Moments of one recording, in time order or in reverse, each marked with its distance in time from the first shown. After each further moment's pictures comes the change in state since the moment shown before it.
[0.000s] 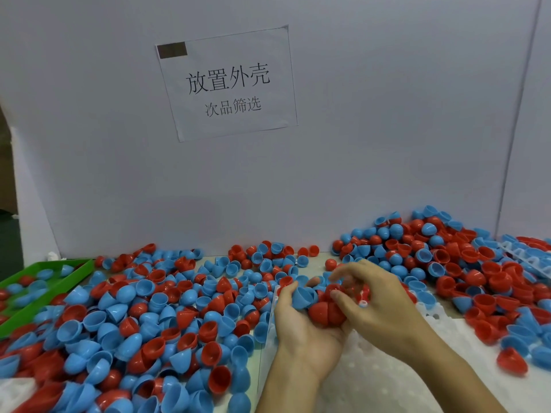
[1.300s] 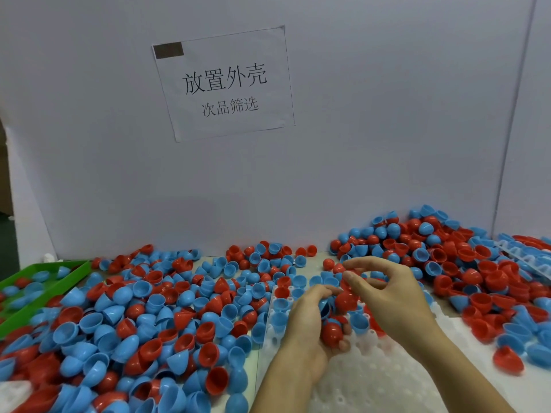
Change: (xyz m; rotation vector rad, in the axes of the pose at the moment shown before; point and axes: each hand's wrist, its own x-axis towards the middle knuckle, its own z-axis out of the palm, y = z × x) left_hand 0.008 -0.003 -0.001 0.583 0.109 0.046; right_hand 0.006 0.009 -0.003 0.399 0.156 0.277
